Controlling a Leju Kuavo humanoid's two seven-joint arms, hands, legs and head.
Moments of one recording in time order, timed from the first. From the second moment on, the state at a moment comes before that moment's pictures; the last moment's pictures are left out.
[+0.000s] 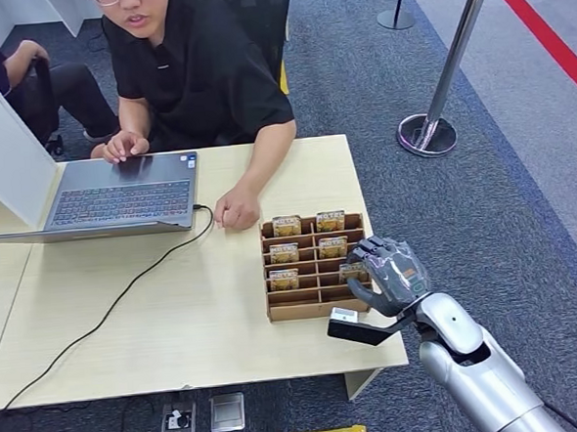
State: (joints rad) left arm -0.09 -0.11 0.62 -0.22 -1.42 -0.03 0.06; right arm -0.17 -0.22 0.40 -1.36 1.18 -0.35 -0.15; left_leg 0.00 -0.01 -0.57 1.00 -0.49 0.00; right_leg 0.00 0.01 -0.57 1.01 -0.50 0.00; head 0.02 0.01
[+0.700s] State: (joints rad) left arm -0.09 -0.11 0.62 -0.22 -1.42 -0.03 0.06; right arm -0.16 -0.22 0.40 -1.36 1.19 -0.36 -0.14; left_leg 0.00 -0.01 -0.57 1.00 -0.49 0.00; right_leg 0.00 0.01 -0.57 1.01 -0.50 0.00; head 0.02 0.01
